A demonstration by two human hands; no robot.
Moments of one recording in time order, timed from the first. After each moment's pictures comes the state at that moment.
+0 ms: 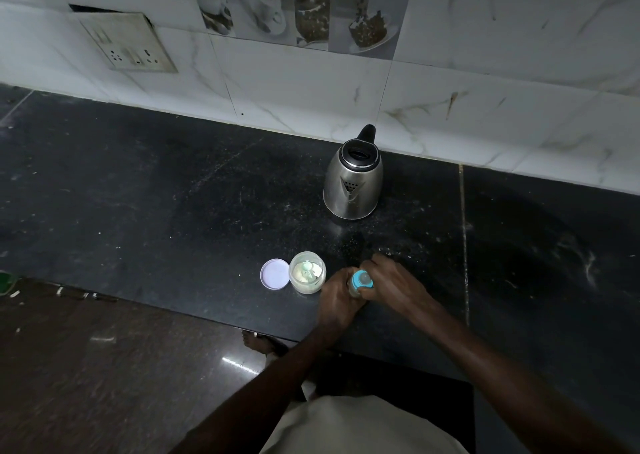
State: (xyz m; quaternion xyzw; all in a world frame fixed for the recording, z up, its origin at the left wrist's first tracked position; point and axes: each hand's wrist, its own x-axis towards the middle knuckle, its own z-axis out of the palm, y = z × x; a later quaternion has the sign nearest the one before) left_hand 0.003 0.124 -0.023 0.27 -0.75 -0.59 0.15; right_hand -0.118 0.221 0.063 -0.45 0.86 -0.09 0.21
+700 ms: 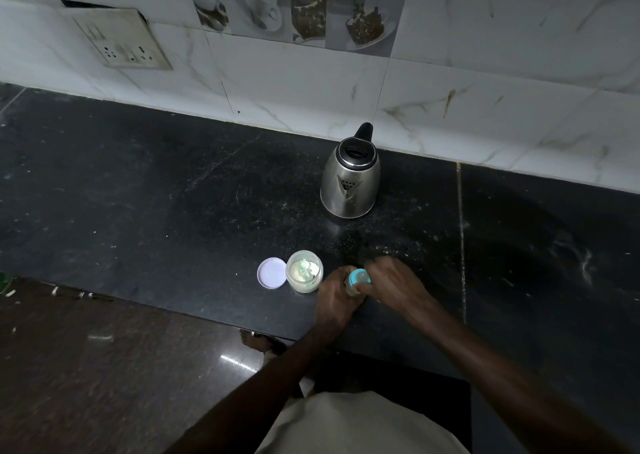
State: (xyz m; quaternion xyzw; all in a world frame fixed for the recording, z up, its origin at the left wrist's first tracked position) left_hand -0.001 0.124 -0.037 0.29 -0.77 -0.56 0.13; right_hand -0.117 0.215 0.074 -0.42 0.88 0.01 0.20
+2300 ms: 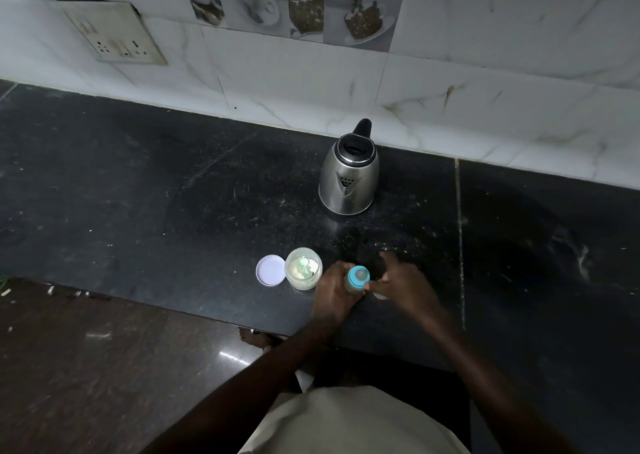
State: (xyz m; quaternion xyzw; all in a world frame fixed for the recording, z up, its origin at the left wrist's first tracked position) left_hand -0.003 0.117 -0.030 0.28 -0.79 -0.54 0.11; right_hand -0.148 0.272 -0.012 -0.29 0.92 -0.13 0.24
